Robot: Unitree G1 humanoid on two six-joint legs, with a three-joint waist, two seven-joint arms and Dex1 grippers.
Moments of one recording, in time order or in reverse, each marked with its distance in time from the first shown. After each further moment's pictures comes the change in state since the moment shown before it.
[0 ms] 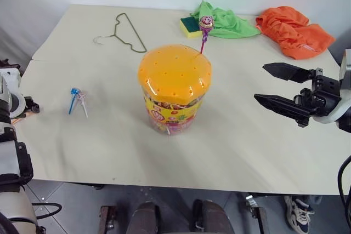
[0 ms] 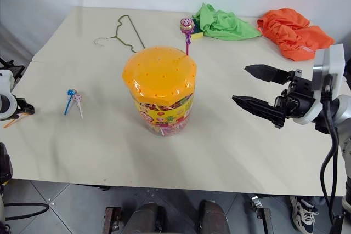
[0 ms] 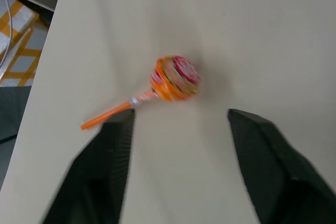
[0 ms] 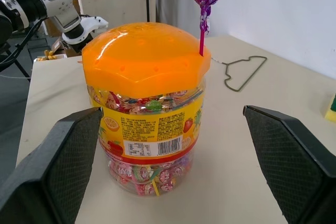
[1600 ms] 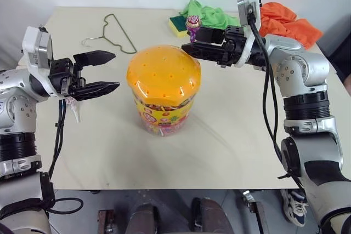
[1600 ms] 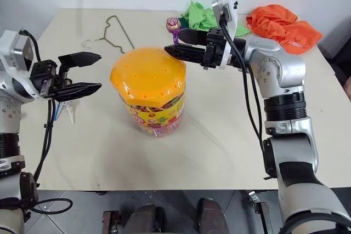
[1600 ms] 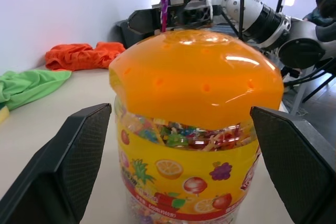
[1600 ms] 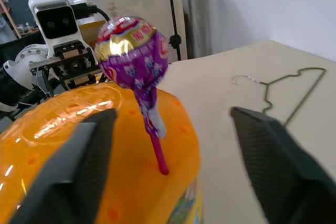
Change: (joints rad) left arm 0.361 -0.204 0.276 -0.538 -0.653 -0.916 -1.055; right arm -0.815 0.401 0.447 0.659 -0.340 0.067 0.065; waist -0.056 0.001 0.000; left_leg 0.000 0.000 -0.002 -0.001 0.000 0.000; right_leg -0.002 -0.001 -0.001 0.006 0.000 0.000
